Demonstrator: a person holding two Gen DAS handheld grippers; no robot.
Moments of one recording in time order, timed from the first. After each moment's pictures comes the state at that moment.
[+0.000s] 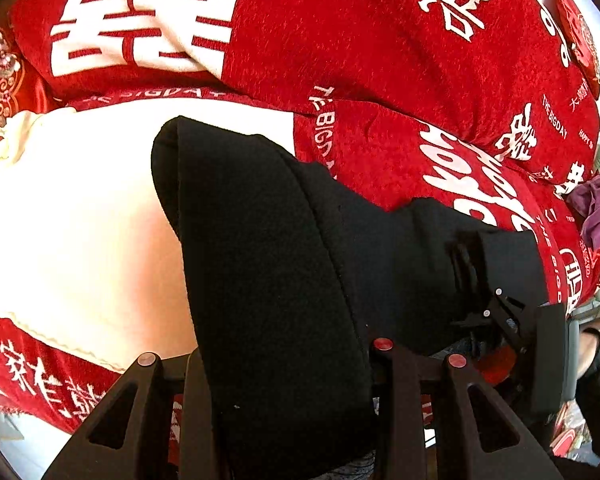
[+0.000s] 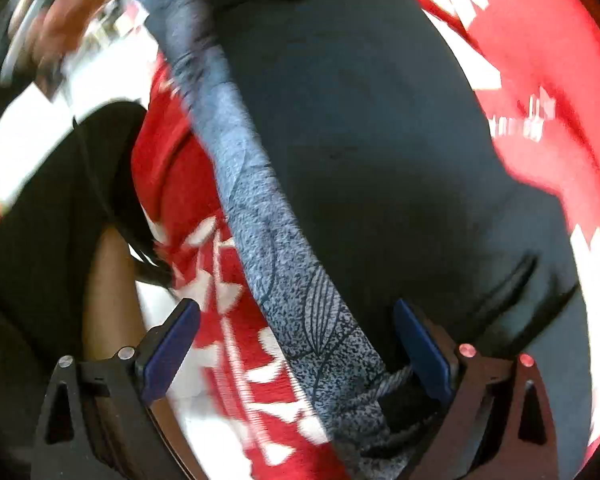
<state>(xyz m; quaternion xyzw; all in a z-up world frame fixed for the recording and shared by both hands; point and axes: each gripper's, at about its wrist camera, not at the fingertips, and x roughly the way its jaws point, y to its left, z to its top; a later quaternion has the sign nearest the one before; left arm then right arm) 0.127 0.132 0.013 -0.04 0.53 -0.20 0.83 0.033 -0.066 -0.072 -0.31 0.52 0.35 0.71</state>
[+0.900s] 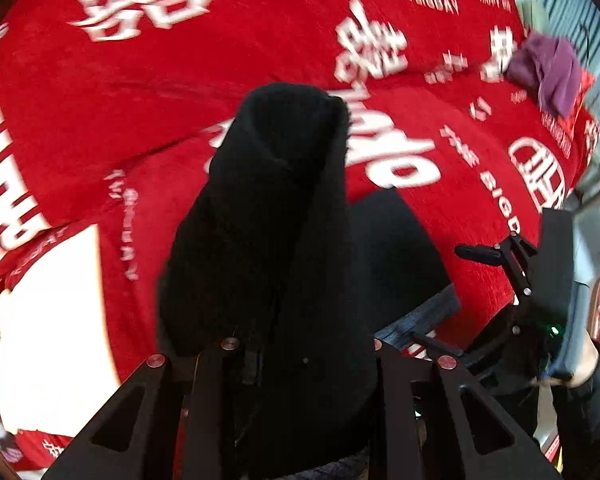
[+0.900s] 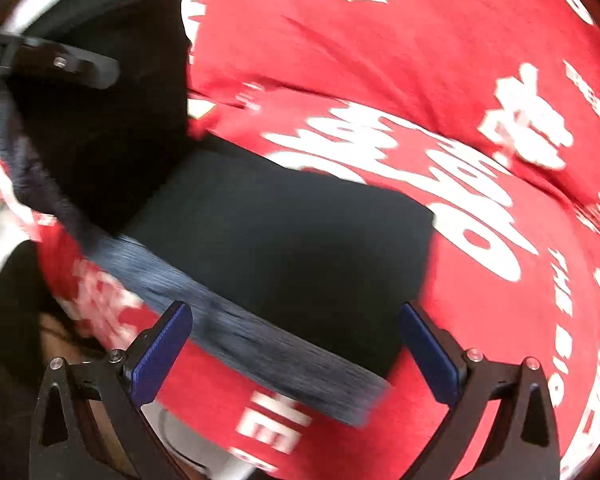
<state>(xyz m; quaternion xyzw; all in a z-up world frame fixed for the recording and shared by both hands) 0.073 -0.205 0.086 0.18 0.51 -0.30 0.79 -0.028 -0.316 0.000 -0.07 0.46 0.04 0.88</state>
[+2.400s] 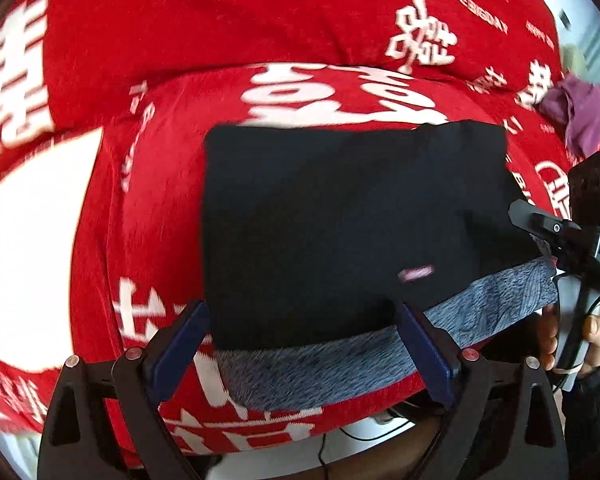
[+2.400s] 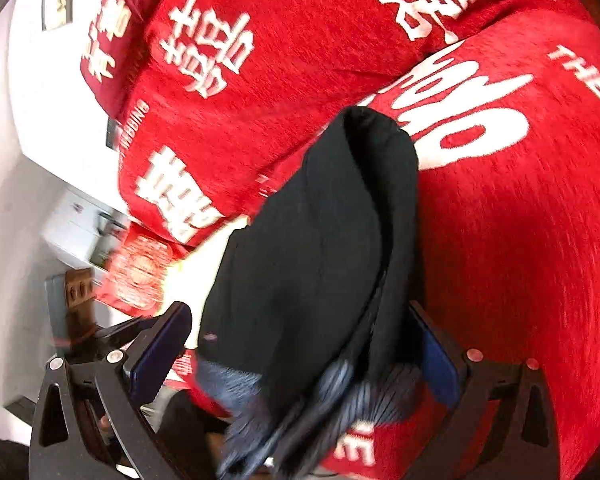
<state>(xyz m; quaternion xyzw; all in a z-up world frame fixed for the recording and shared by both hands) 0.047 -0.127 0.009 0.06 0.53 -0.26 0.80 -0.030 -0.400 -0.011 0.30 0.38 0.11 0.87</state>
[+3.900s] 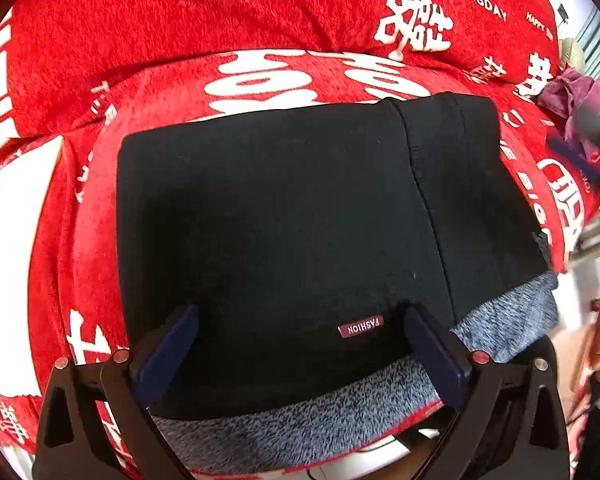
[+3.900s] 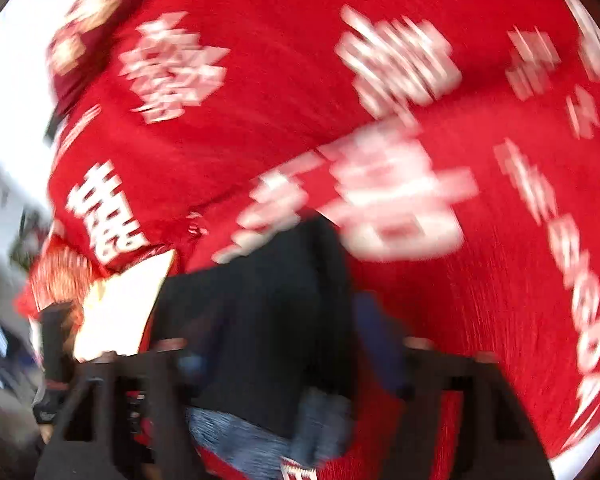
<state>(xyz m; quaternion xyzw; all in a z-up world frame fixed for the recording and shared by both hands) 0.062 -0.183 -0.022 0.08 0.53 -0.27 0.80 -0.013 -0.381 0.079 0.16 0.33 0.02 0.93</state>
